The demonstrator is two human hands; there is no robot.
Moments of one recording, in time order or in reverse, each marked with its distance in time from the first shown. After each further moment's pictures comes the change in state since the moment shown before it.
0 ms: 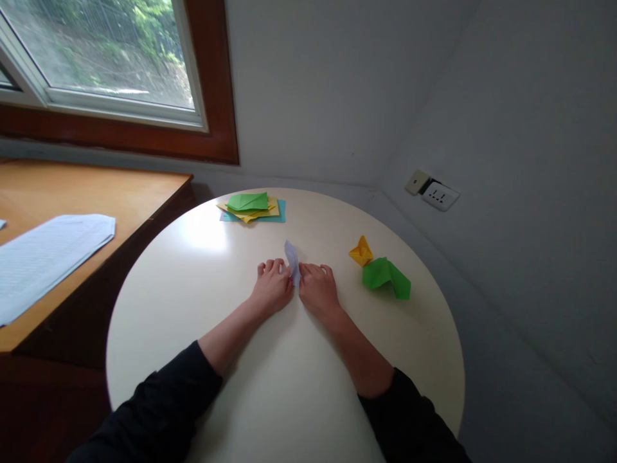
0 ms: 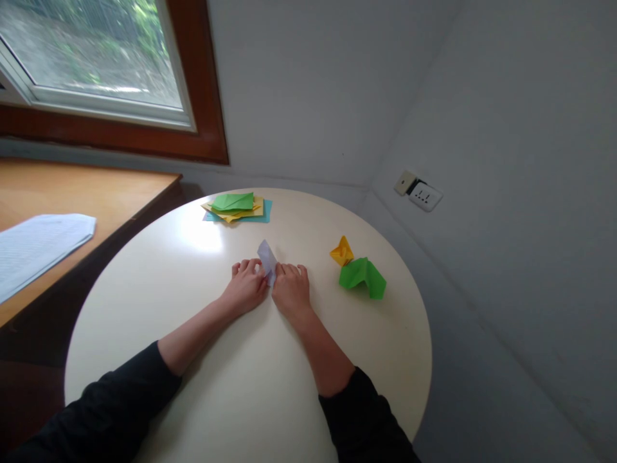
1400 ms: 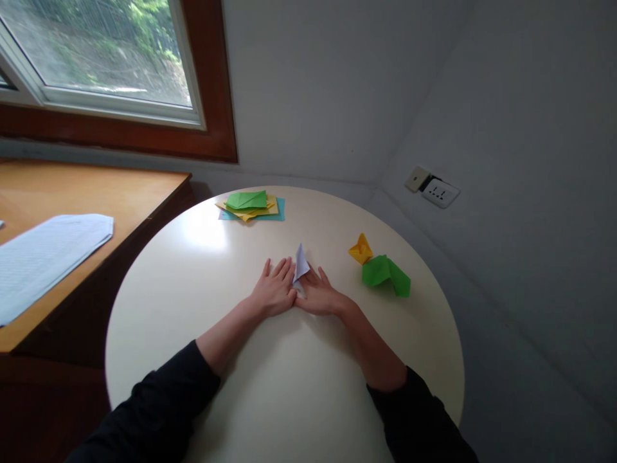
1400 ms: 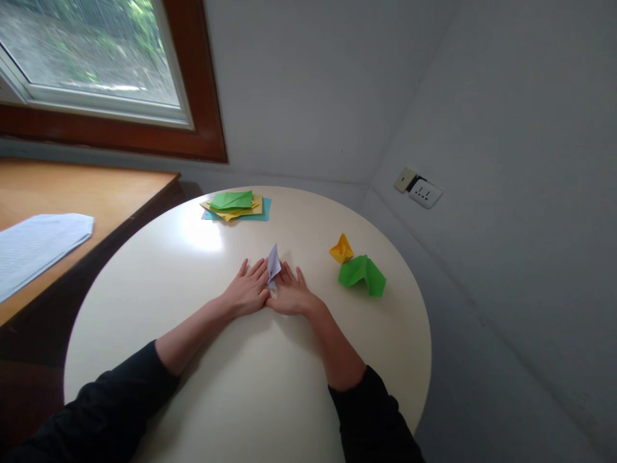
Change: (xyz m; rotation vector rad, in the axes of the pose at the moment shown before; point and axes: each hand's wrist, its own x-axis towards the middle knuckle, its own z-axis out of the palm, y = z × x) left_hand 0.000 -0.002 0.004 0.039 -0.248 0.146; right_hand 0.001 0.013 -0.014 0.145 -0.631 -0.098
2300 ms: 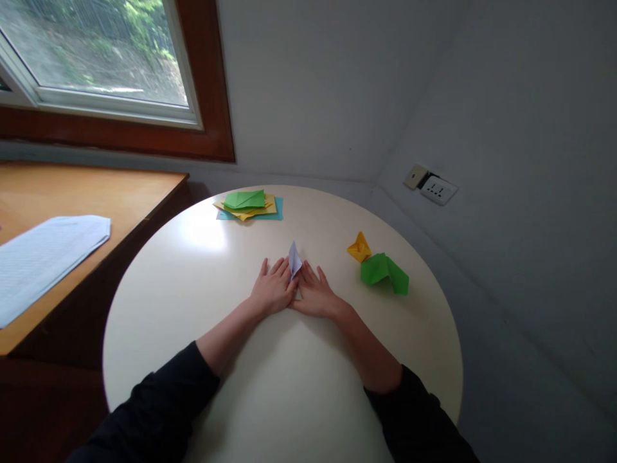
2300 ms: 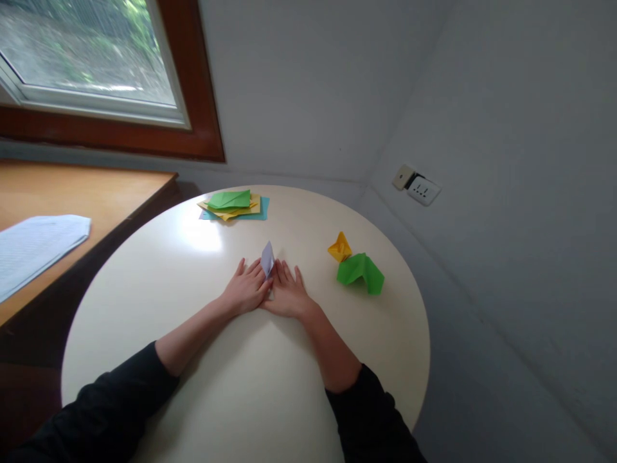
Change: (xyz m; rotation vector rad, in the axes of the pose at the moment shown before) left_hand 0.001 0.006 -0.004 -0.091 0.053 -0.076; right_hand -0.001 -0.006 0.009 -0.038 0.077 0.045
